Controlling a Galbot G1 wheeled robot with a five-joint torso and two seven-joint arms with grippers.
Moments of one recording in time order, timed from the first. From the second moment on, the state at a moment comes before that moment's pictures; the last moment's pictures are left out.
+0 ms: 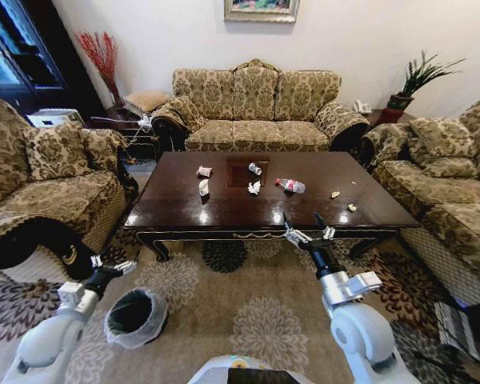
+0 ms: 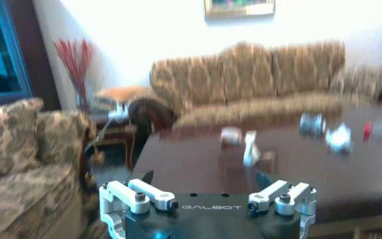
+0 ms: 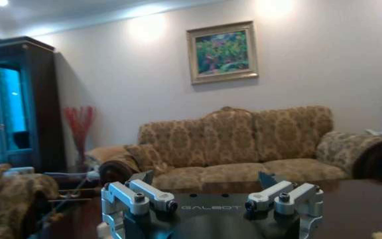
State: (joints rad) left arm 1.66 -1.15 -1.00 -2.08 -0.47 0.08 0.17; right arm -1.51 1.28 0.54 2.36 0.37 -0.15 0.04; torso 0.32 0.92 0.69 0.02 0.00
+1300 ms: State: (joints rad) left arm 1.68 -1.10 -1.06 -1.80 -0.58 0.05 0.05; right arm -1.50 1.17 0.79 2.27 0.50 -0.16 -0.02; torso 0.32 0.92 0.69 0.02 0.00
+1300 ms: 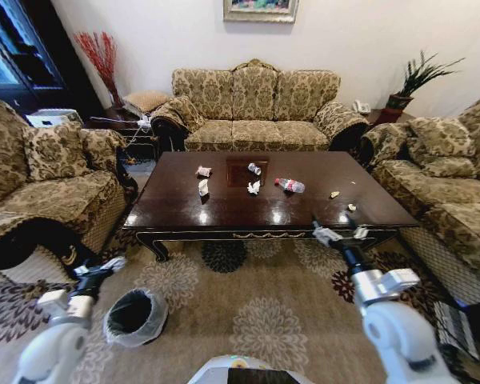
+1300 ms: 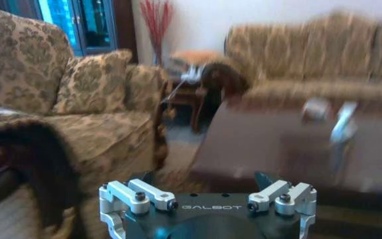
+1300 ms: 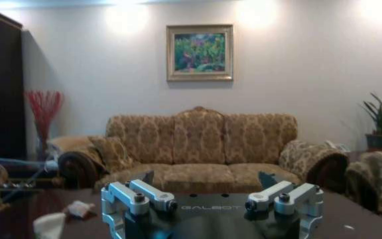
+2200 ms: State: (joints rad) left arm 1.20 -0.98 -0.71 -0.72 -0.18 -0.08 0.25; right arm -1.48 1.21 0.62 2.25 0.51 0.05 -0.23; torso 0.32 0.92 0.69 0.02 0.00
